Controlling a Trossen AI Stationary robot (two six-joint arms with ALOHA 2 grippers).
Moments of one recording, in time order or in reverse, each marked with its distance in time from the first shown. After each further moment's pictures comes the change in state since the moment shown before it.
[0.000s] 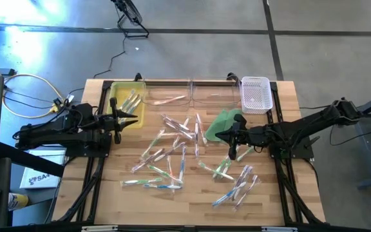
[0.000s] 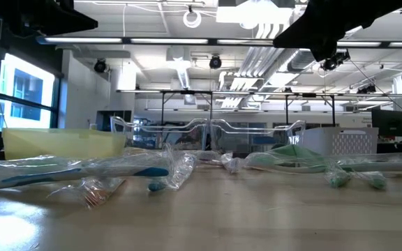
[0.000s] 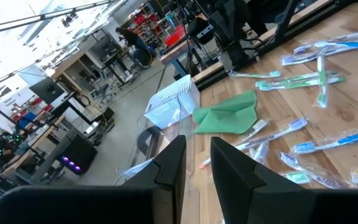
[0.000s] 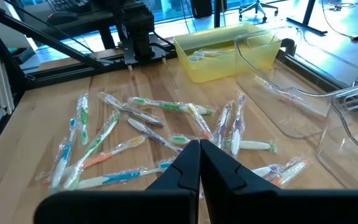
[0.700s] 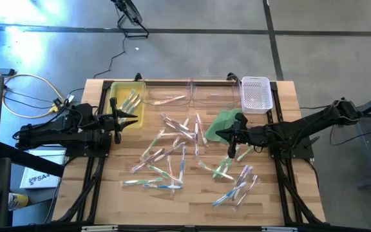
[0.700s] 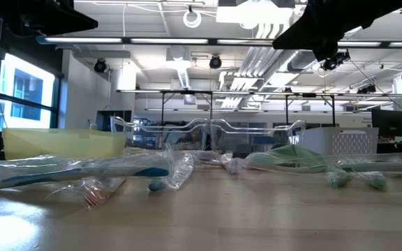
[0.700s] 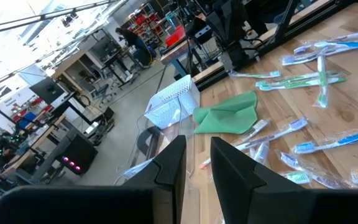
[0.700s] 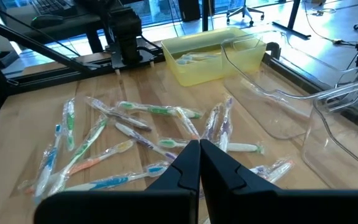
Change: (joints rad) left arm 0.000 0.000 0.000 0.000 0.000 0.000; right arm 0.000 0.000 0.000 0.000 0.053 -0.001
